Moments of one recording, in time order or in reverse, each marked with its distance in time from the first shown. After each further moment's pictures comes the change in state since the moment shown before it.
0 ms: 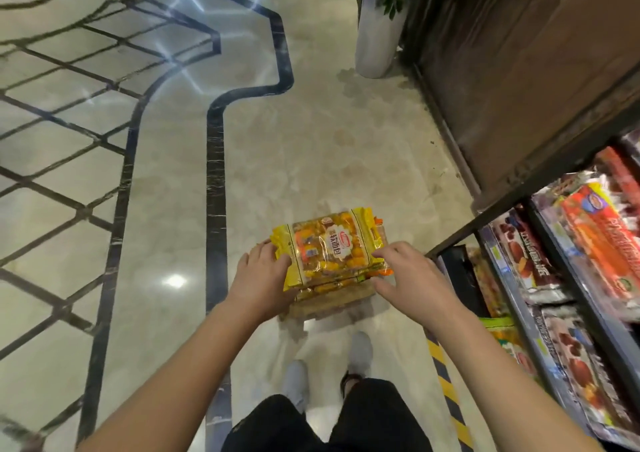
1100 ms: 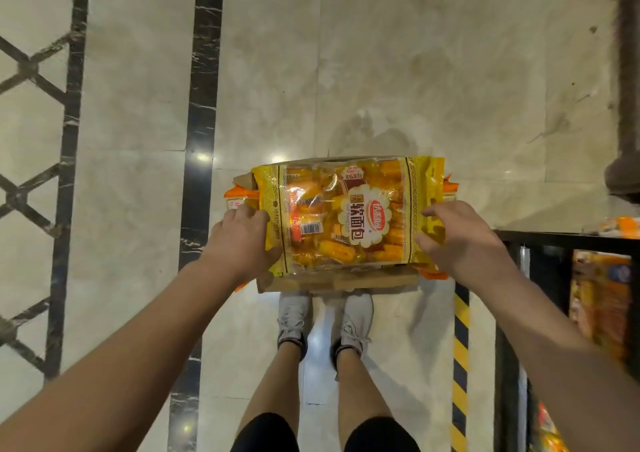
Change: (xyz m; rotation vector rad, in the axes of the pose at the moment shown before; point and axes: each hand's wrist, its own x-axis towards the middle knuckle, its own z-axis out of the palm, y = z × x) left_hand 0.292 -0.038 0.184 -0.177 -0.325 -0.354; right_hand 0.328 0.171 0.180 -0.012 -0.335 0.127
